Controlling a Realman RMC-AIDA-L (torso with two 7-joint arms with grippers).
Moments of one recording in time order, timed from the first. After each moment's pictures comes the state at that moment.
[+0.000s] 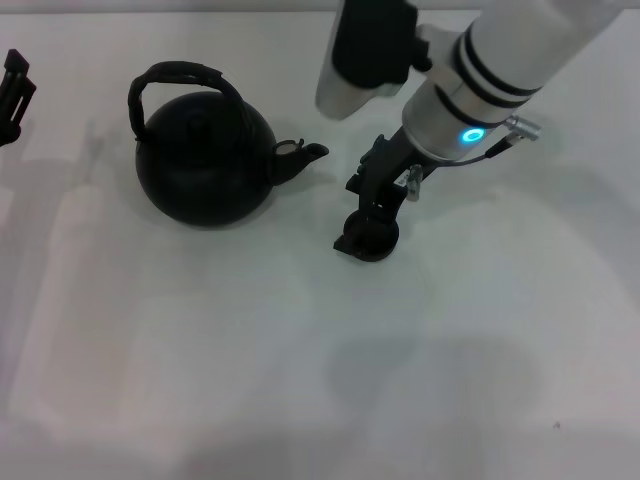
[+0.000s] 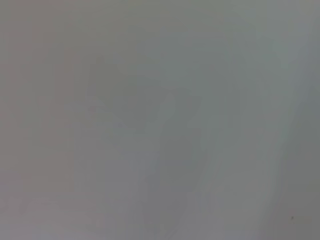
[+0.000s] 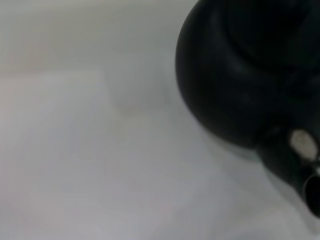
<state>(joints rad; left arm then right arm) -0.41 -2.08 0.20 -0.09 1.21 1.34 -0.40 0.99 2.03 -1.81 -0.76 -2.17 -1.16 2.26</state>
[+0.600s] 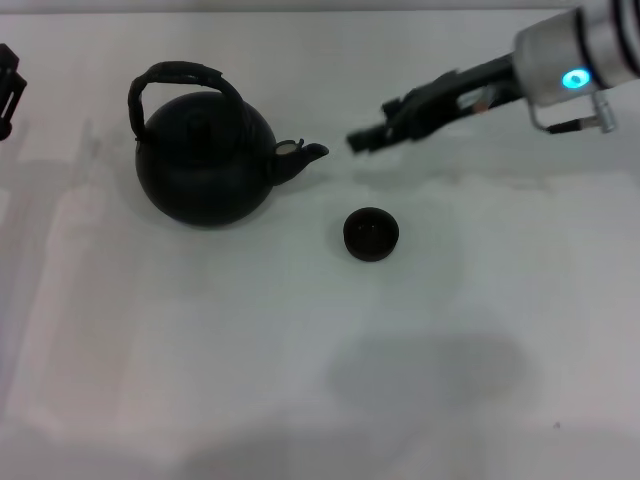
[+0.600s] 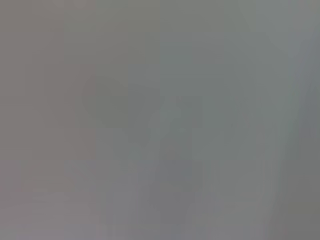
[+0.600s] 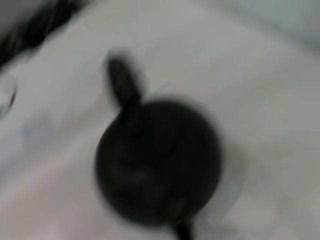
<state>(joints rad) -0.40 -2.08 0.20 -0.09 1.21 1.38 -0.39 0.78 2.01 -1.22 -0.72 -2.06 -1.21 2.14</state>
